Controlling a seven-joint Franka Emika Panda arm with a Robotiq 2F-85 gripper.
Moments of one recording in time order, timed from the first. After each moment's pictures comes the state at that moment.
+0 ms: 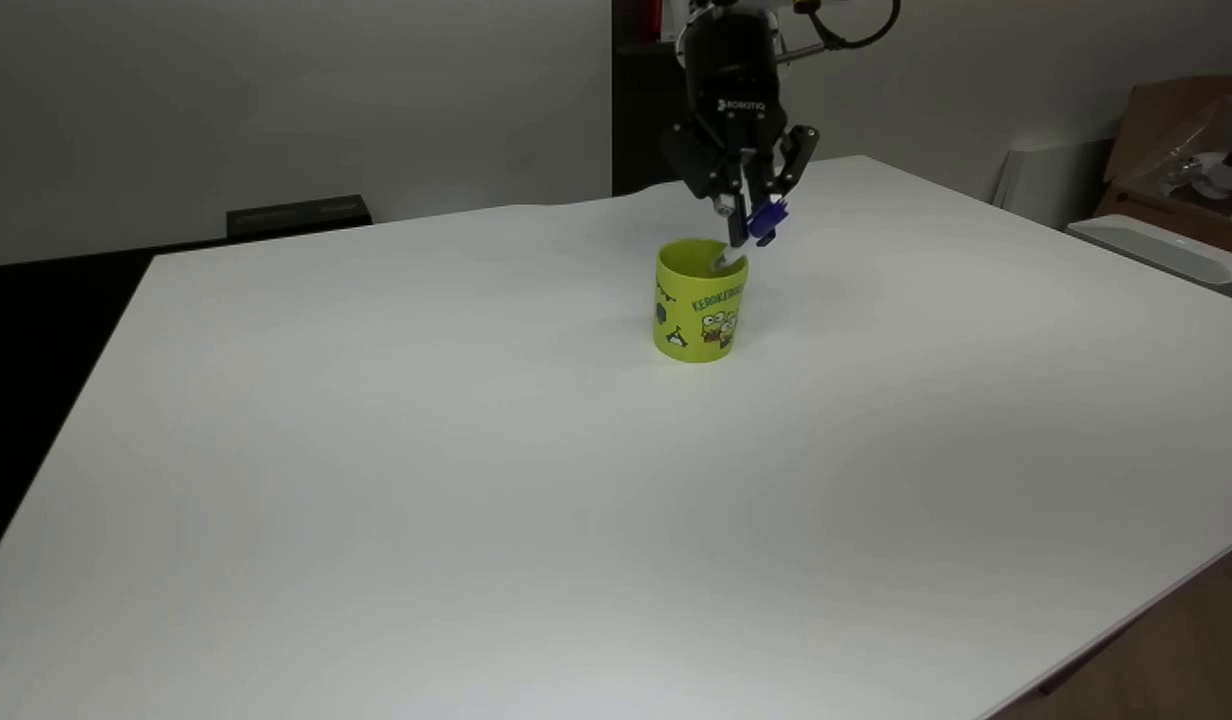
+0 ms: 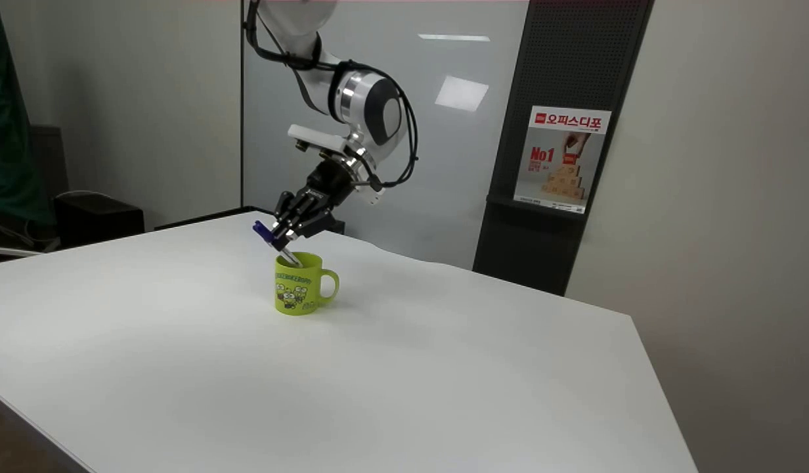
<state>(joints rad) -0.01 1.04 0.02 -1.02 0.26 1.28 0.24</state>
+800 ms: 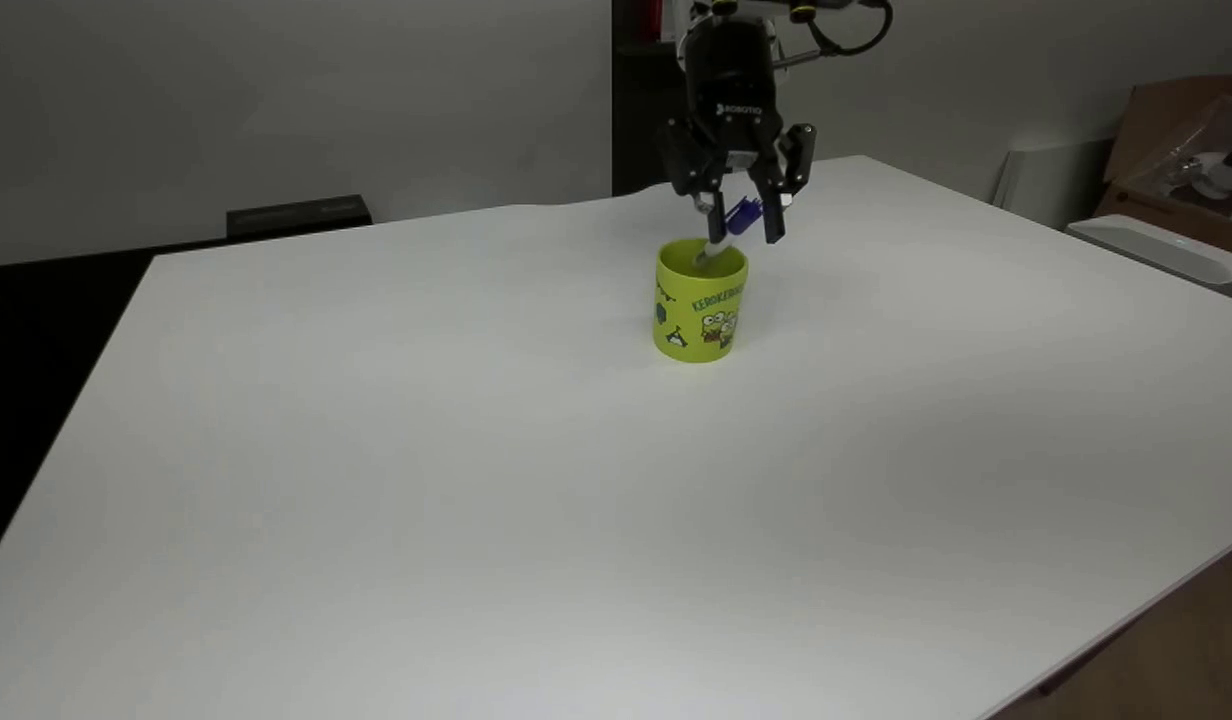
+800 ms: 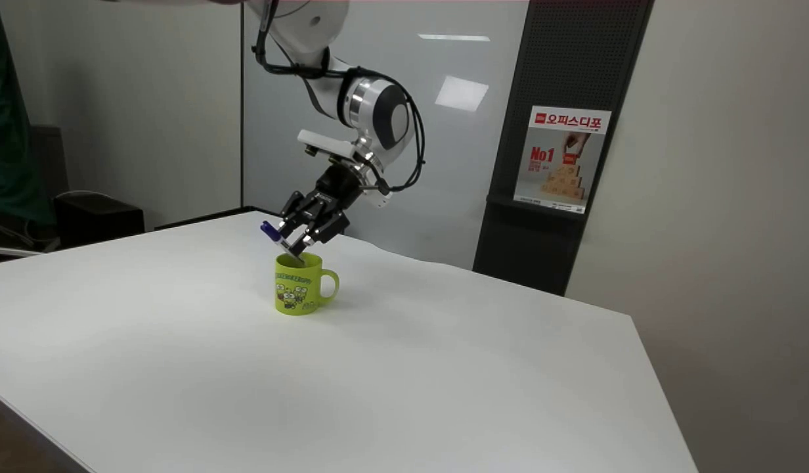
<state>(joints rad) -0.03 1.12 0.02 -0.88 0.26 1.24 0.24</state>
